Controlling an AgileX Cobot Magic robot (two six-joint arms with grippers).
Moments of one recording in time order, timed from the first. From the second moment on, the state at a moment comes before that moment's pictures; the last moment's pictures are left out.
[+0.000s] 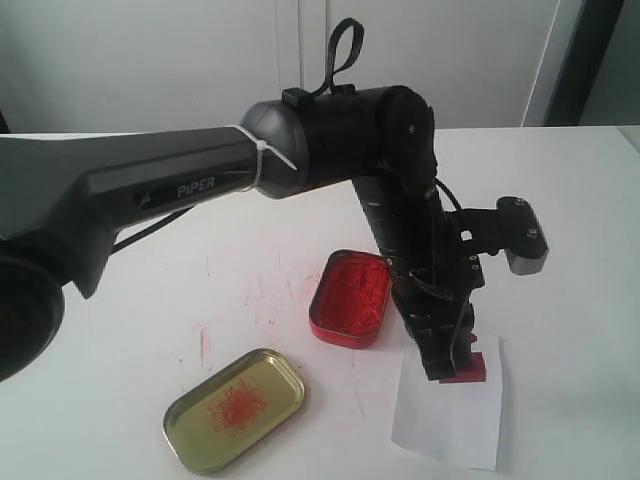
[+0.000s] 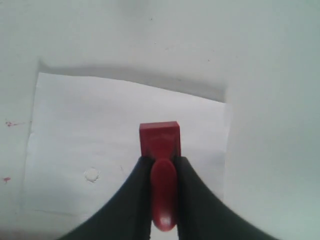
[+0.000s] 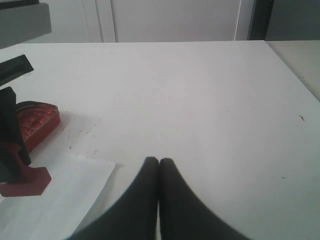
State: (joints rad) left arm -0.92 2.23 -1.99 -0.43 1.18 0.95; right arm 0.05 0.01 -0.01 0.04 0.35 0.03
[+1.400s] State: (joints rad) left arm -1.00 2.27 -1.91 -0.23 1.06 0.81; right arm 0.05 0.01 -0.01 0.04 0.35 0.03
